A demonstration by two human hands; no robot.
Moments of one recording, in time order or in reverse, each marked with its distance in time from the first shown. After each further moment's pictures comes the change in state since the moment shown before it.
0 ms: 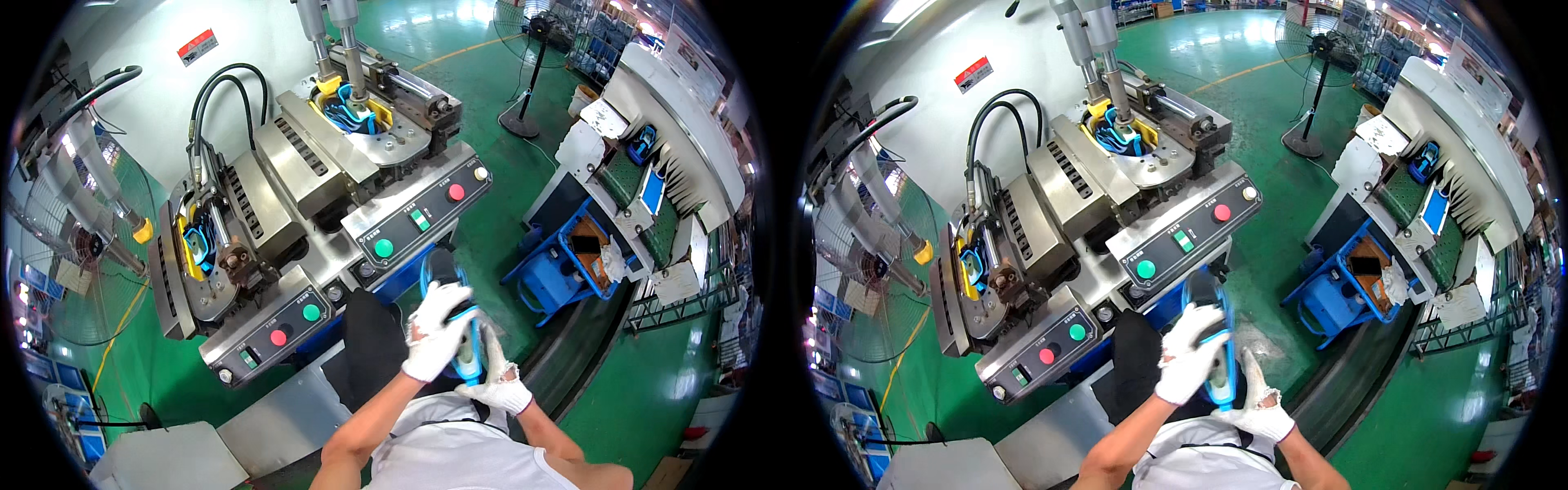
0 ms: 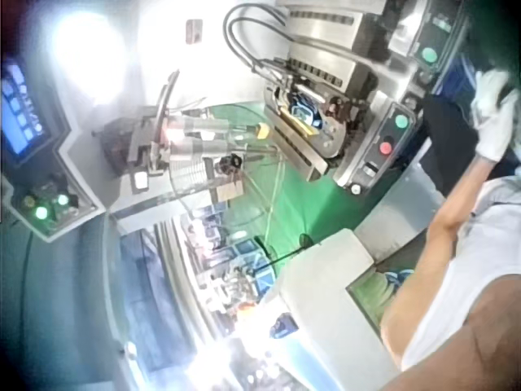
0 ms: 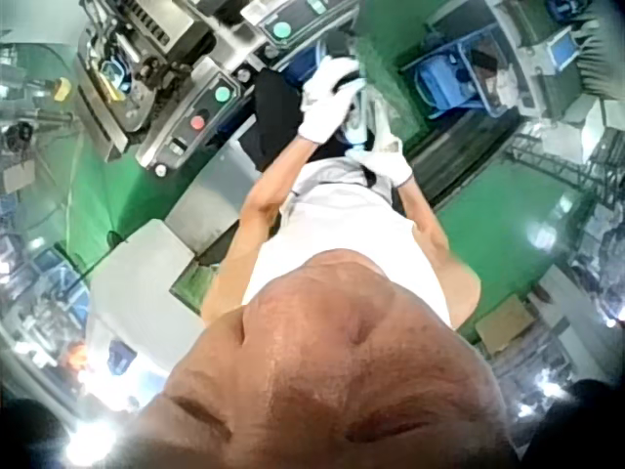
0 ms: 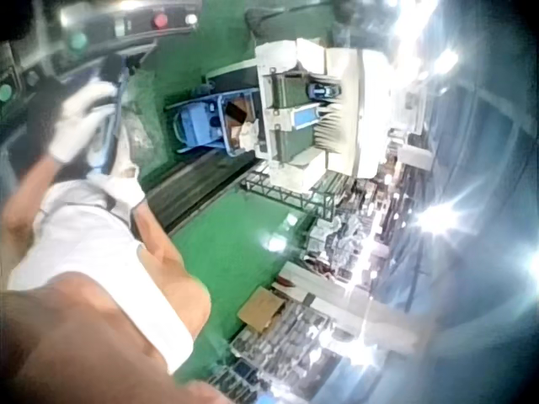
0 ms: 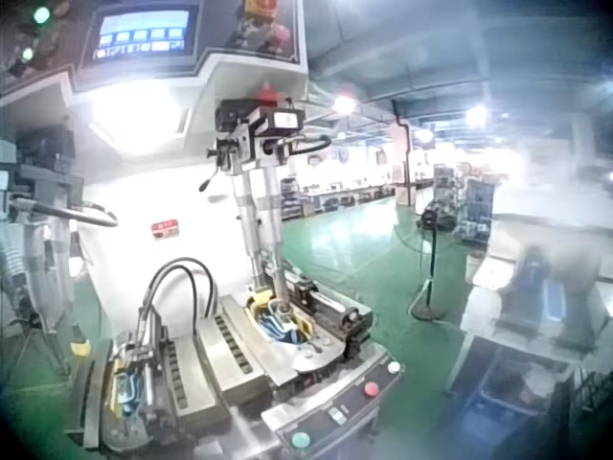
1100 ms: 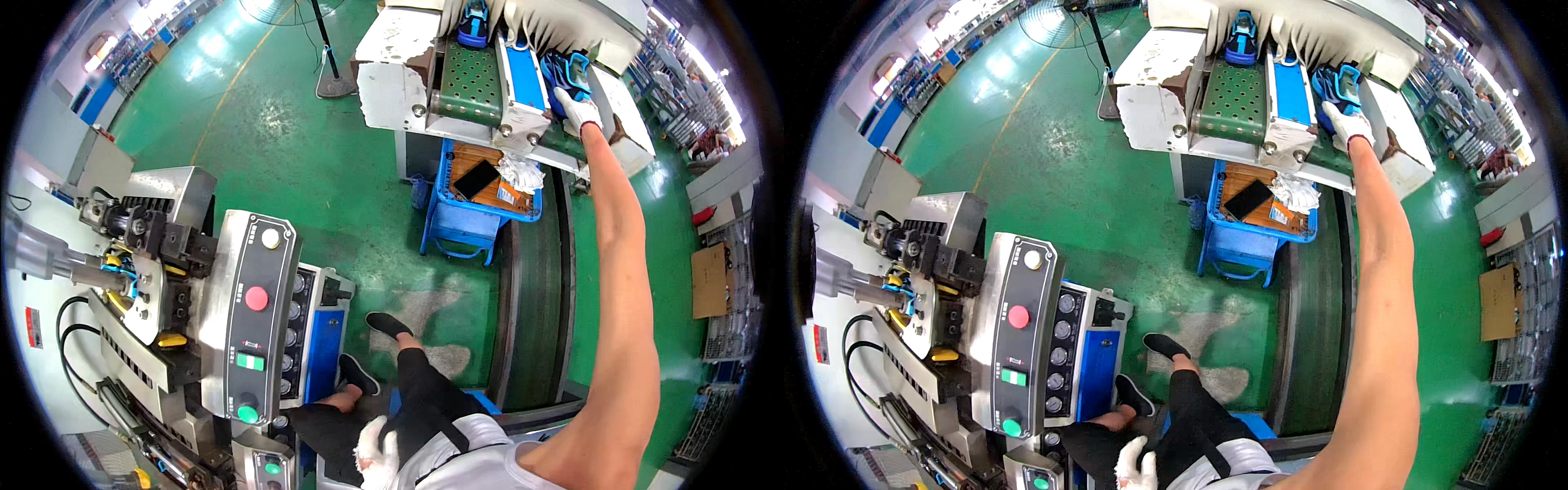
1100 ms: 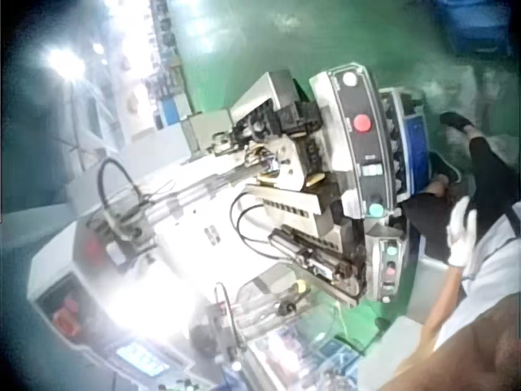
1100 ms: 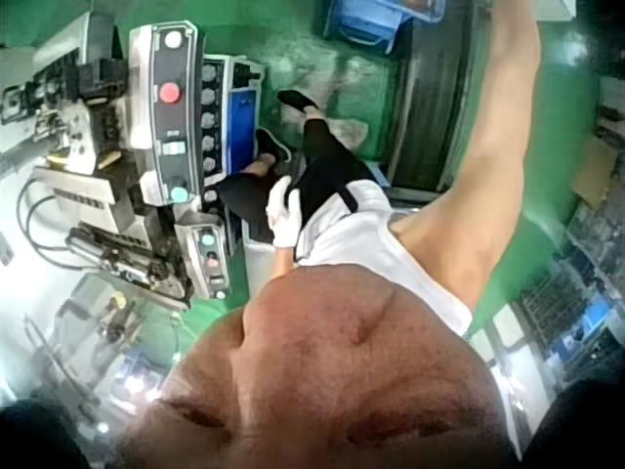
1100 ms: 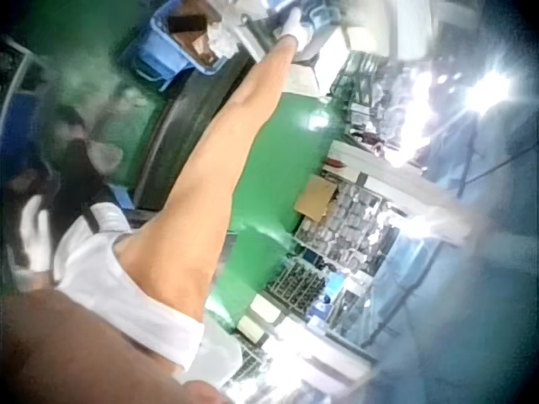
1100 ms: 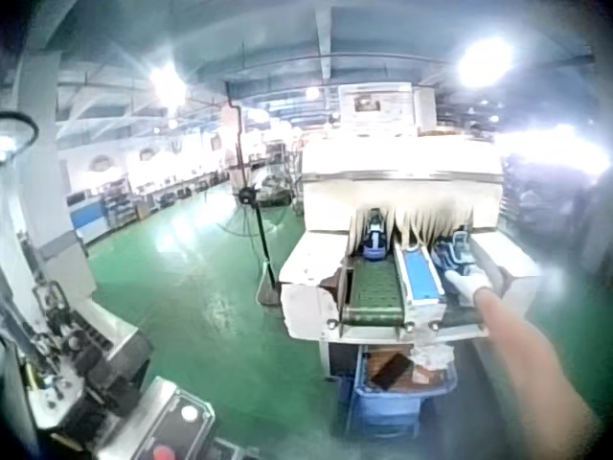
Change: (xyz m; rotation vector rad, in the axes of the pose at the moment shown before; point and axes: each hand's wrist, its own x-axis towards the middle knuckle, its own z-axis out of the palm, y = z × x) left_hand -0.052 -0.064 0.018 0.309 -0.573 -0.347; right_hand 0.095 0.280 -0.588 -0.357 1.212 0.958
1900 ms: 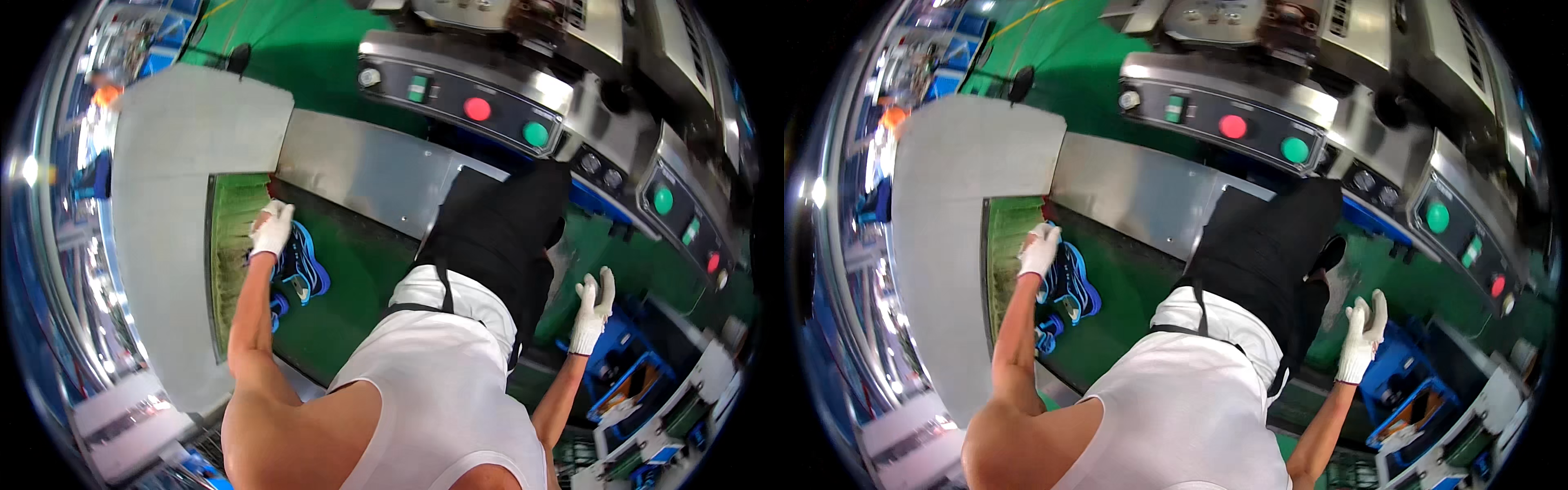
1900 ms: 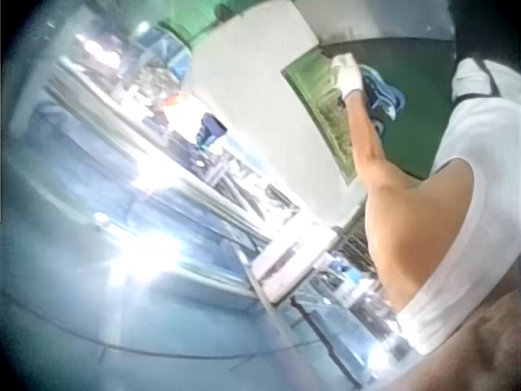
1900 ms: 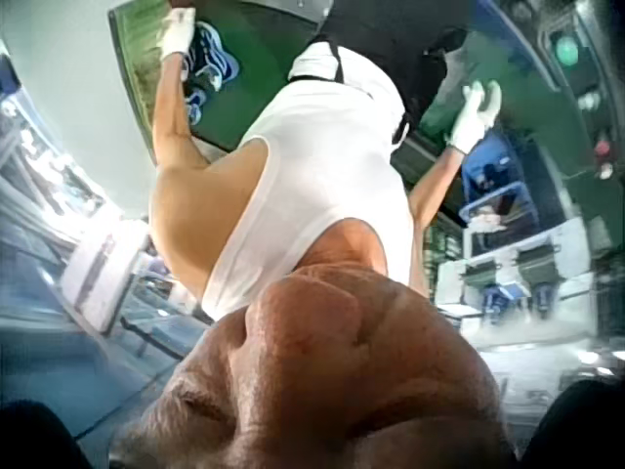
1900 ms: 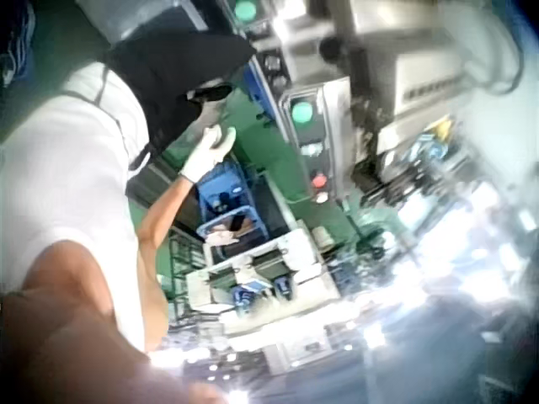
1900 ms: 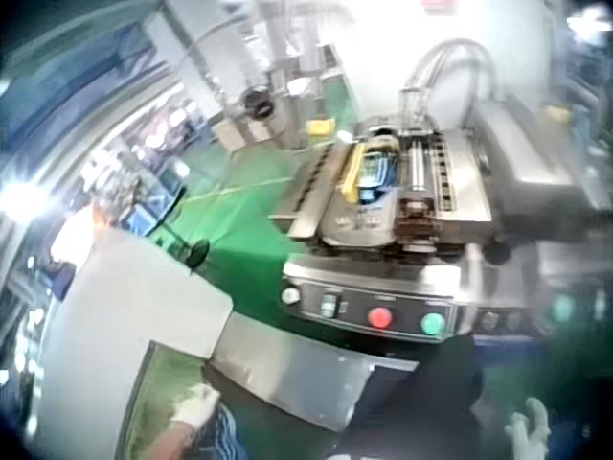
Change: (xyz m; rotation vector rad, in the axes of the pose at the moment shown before) left_hand -0.495 -0.159 -0.015 0.191 0.783 -1.698; right_hand -0.645 -0.001 0.146 0.303 -1.532 -0.722
